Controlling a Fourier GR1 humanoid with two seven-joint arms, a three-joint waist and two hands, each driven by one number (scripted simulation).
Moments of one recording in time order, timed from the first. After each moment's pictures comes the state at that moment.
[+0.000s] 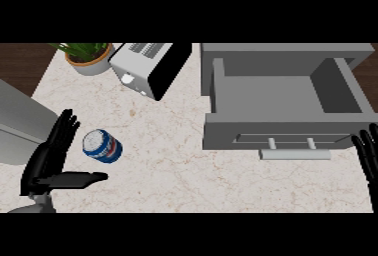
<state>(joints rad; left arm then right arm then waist) -0.01 0.16 0.21 -1.42 0.02 -0.17 -0.15 0.26 -0.05 -0.21 -2.04 -0.05 0.19 0.01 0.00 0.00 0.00</state>
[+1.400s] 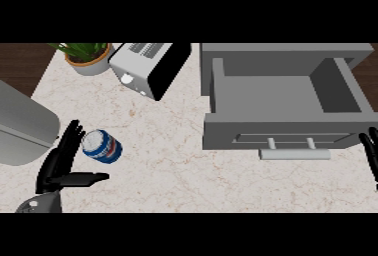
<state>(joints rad) -0.16 0.22 0.26 -0.88 0.00 -0.20 -0.46 0.24 -0.03 -0.23 -2.12 -0.05 0.20 0.09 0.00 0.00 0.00</state>
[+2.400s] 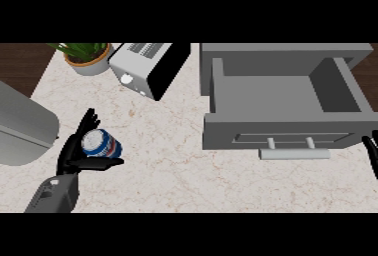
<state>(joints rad) -0.33 0.21 0.24 -0.66 -0.01 -0.14 -0.52 0.26 -0.02 -0.24 -2.15 -0.07 0.21 0.10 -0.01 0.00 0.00</state>
